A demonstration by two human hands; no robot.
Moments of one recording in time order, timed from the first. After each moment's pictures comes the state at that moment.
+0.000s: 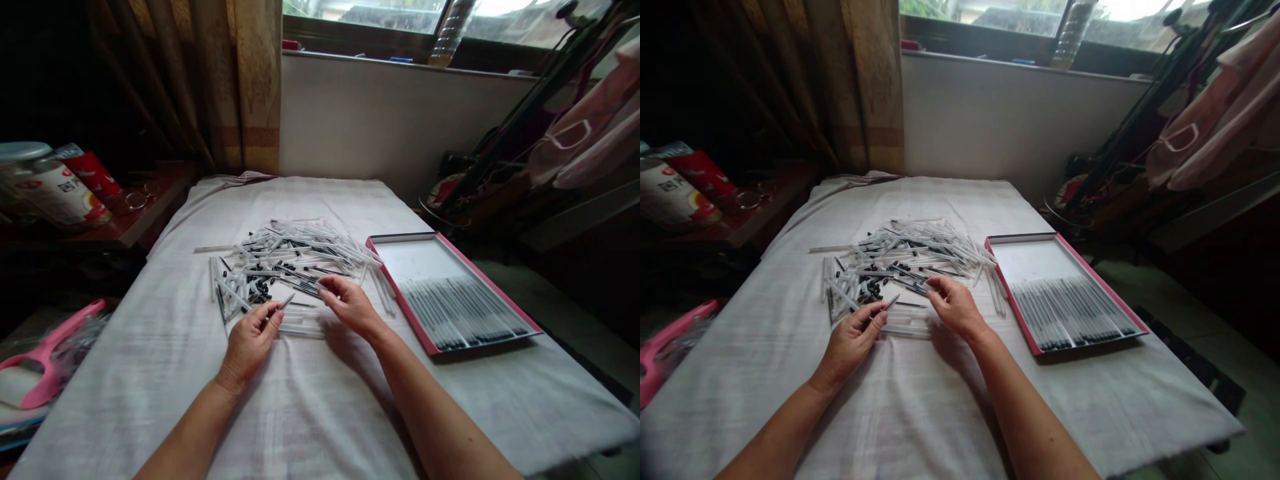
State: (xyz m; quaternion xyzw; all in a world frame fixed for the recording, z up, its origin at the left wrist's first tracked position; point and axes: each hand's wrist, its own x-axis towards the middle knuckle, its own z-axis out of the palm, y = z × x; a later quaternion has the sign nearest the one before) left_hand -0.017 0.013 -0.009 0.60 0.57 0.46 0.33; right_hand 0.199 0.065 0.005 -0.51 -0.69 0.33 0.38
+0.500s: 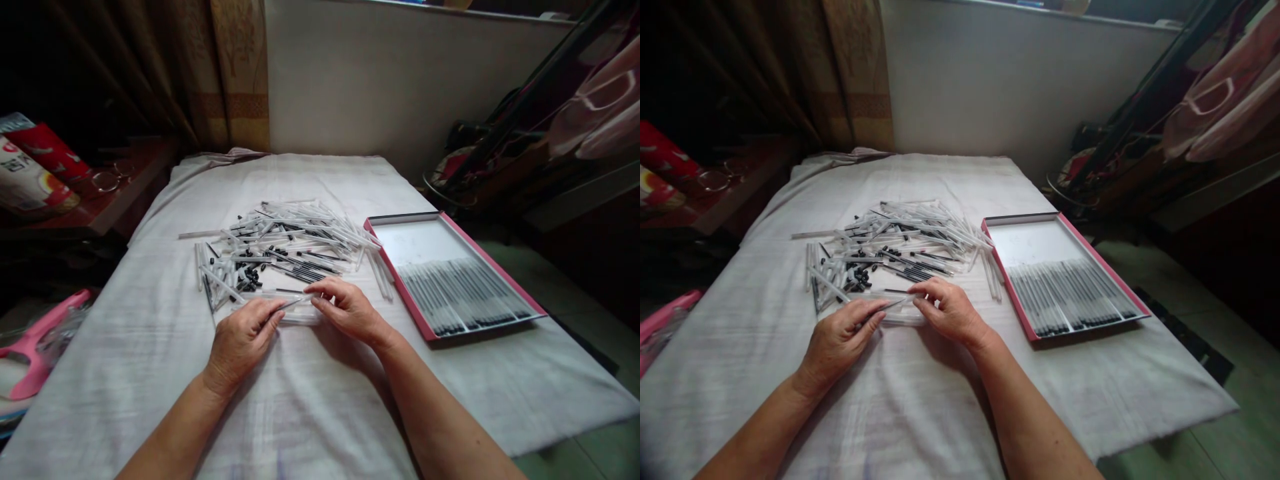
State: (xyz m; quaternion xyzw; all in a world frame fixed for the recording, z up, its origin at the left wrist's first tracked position) left_hand -0.015 0.005 0.001 0.78 0.51 0.33 0.14; right_hand 0.208 0.039 0.010 -0.43 -0.75 0.35 0.36
